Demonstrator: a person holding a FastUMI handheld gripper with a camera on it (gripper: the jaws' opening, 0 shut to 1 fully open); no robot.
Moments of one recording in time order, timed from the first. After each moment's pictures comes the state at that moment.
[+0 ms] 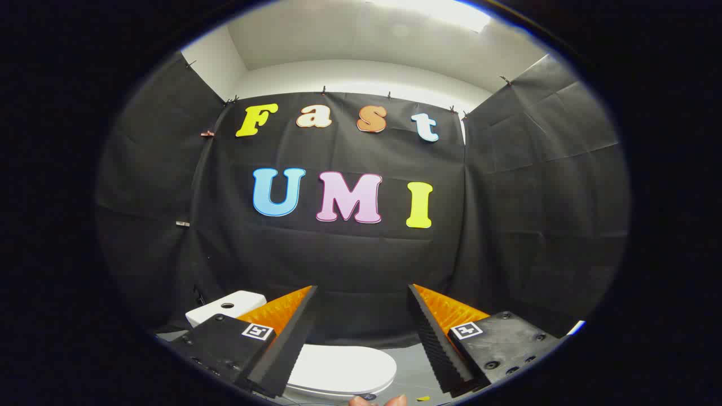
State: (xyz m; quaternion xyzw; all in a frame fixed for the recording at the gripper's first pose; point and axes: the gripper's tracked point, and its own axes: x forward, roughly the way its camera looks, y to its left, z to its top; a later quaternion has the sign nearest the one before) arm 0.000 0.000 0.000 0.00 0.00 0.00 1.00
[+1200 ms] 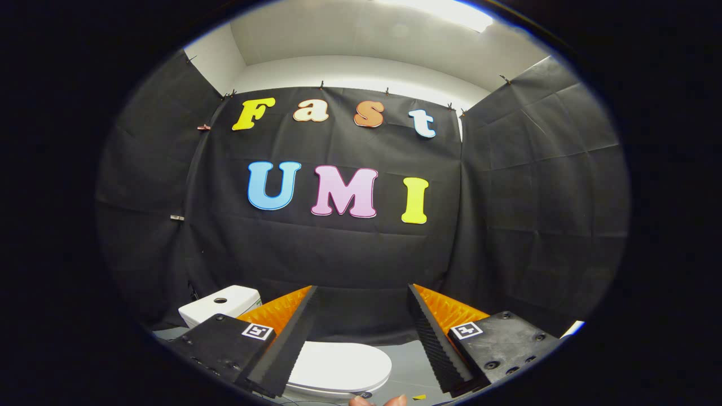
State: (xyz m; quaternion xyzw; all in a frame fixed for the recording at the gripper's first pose) arm 0.005 -0.005 -0.015 -0.01 0.01 -0.01 1.00
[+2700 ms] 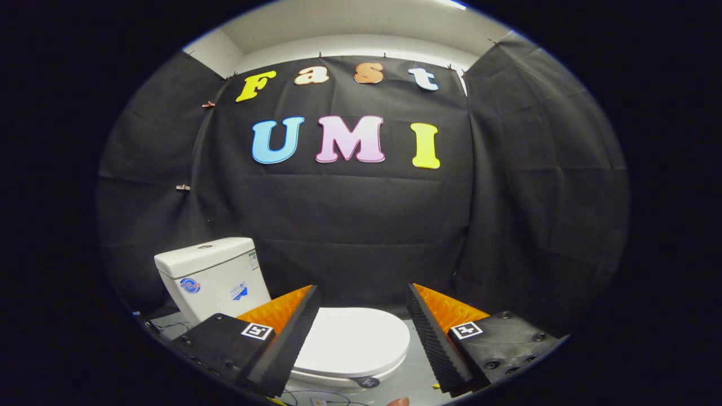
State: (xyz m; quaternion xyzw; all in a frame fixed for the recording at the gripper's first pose) arm 0.039 -0.033 -0.255 0.06 0.10 0.05 0.99
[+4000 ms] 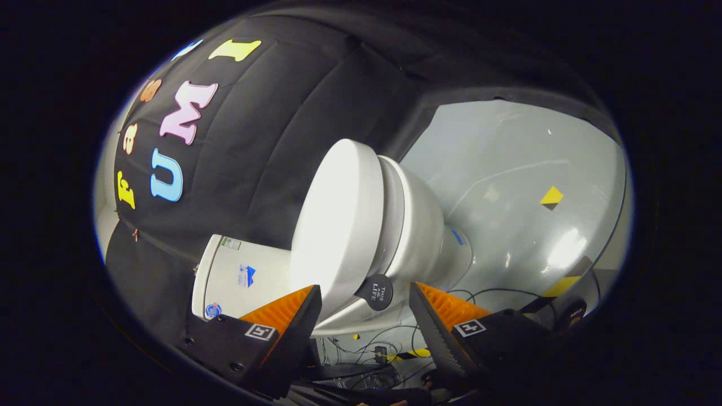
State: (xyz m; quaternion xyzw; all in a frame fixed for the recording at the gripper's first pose) arm 0.008 -0.061 -0.560 0.50 0.41 0.02 0.76
